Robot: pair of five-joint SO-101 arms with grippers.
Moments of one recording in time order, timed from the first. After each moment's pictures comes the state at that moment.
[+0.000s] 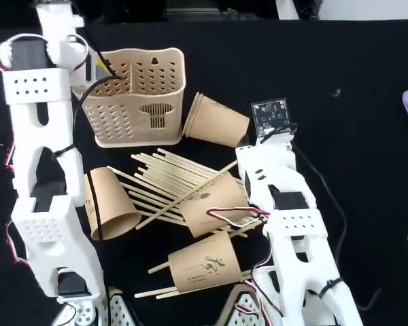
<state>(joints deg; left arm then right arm) -9.9 22.4 -57.8 96.7 -6.1 -3.3 -42.0 70.0 18.8 9.7</state>
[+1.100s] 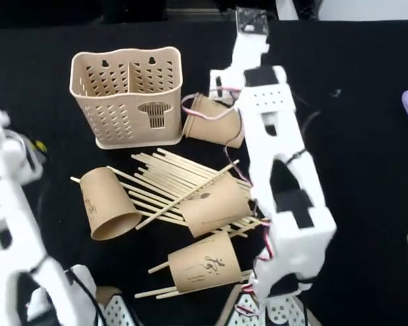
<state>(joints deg) -35.1 -42.6 38.5 63.5 -6.9 -9.7 21.8 -21.6 67.7 -11.2</state>
